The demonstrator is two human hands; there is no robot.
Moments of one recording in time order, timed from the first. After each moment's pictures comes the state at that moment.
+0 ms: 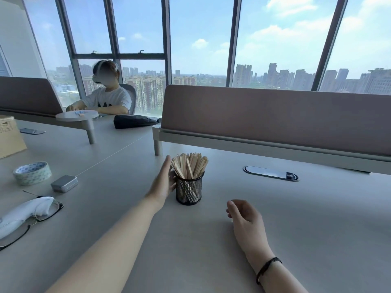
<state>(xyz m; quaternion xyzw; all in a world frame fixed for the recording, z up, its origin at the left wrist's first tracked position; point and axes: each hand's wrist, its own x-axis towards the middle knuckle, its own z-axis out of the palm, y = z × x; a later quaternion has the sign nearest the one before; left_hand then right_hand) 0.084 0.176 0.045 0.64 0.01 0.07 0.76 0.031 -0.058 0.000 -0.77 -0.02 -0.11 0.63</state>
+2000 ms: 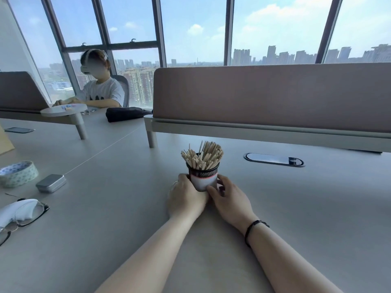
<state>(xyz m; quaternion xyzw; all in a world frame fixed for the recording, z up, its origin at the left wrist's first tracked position) 0.079 0.097 0.002 0.90 0.17 0.19 0.35 0.084 -0.036 0.007 -0.91 -0.09 -0.03 0.41</state>
